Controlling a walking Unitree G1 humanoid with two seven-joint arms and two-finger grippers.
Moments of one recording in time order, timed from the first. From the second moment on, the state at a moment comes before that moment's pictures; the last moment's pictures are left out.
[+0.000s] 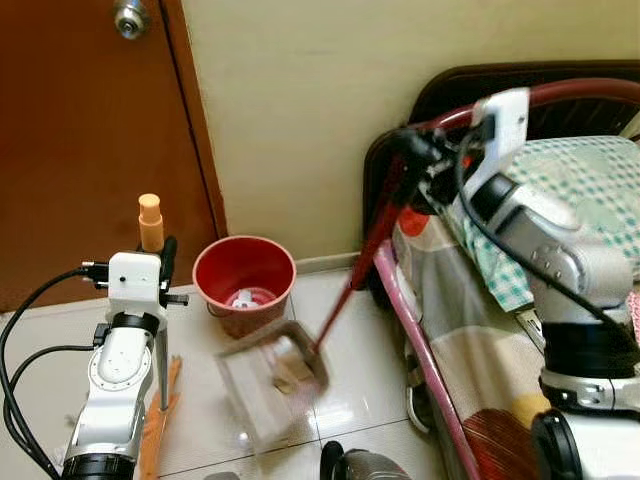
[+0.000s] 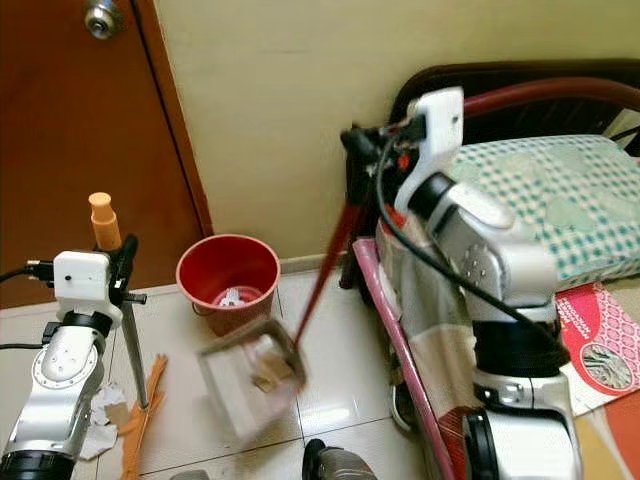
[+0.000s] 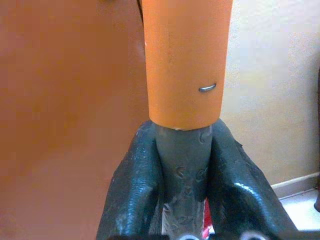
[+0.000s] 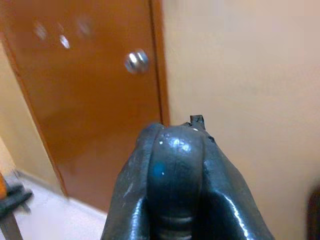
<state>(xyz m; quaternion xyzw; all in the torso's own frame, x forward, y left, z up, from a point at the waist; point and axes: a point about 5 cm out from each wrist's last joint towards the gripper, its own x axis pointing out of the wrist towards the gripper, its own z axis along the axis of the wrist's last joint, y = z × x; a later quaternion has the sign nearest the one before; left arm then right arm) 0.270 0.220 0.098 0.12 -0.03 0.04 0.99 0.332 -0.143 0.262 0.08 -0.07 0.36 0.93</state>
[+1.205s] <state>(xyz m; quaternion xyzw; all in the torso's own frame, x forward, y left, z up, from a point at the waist) 0.272 0.205 0.088 0.09 -0.02 0.03 1.00 0.312 -0.004 0.225 -0.14 -0.30 0.34 0.88</state>
